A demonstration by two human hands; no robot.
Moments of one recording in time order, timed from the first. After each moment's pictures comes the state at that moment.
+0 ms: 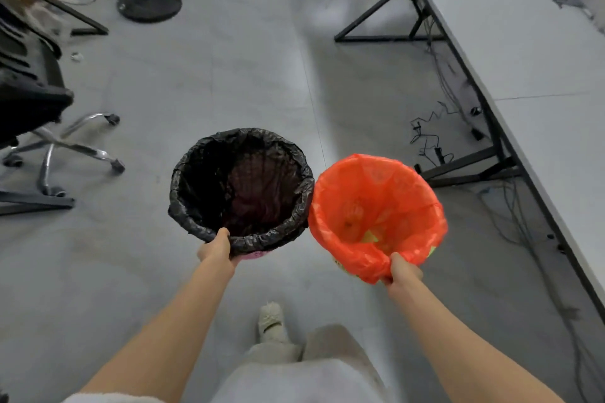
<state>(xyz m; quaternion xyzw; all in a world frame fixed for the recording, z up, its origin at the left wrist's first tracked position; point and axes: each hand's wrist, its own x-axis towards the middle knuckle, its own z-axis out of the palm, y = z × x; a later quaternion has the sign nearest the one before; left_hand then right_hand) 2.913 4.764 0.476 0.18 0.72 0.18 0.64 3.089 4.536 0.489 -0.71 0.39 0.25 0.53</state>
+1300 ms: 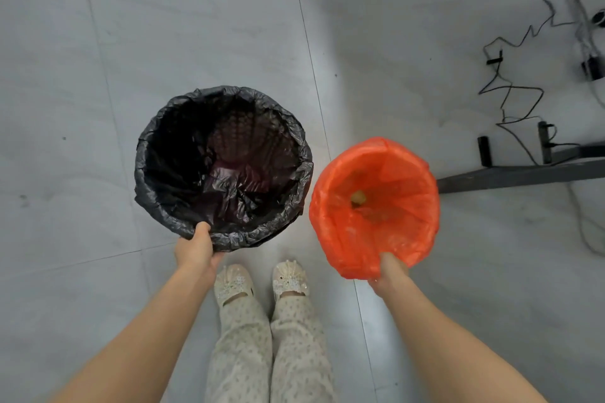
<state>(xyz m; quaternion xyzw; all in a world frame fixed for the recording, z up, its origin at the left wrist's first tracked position) 3.238 4.989 0.105 0.20 0.78 0.08 0.59 3.386 4.751 0.063 -0.68 0.53 0.30 0.41</state>
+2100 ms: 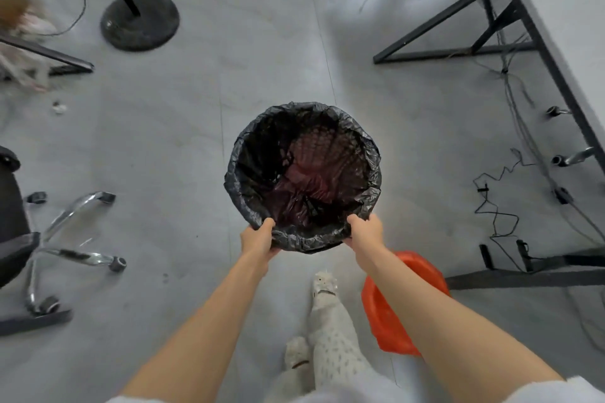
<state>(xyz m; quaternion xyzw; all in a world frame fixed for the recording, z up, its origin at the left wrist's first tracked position) 3.284 5.193 0.413 0.29 0.67 0.08 0.68 3.412 5.078 0.402 -0.73 0.21 0.39 0.52</state>
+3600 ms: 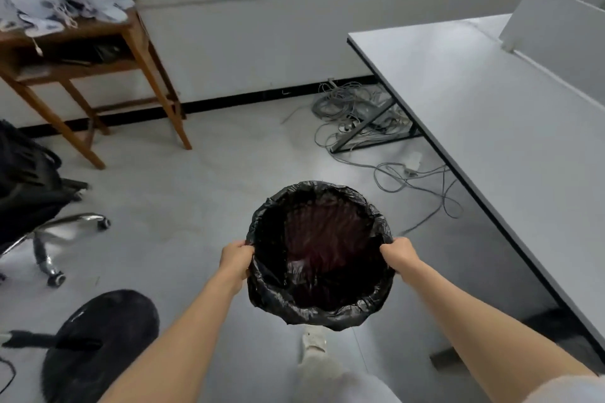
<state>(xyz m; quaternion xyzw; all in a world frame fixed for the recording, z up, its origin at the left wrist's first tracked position) 4.077 6.145 0.522 0.51 0.58 0.04 0.64 4.264 5.928 0.514 -0.89 0.02 0.33 0.31</state>
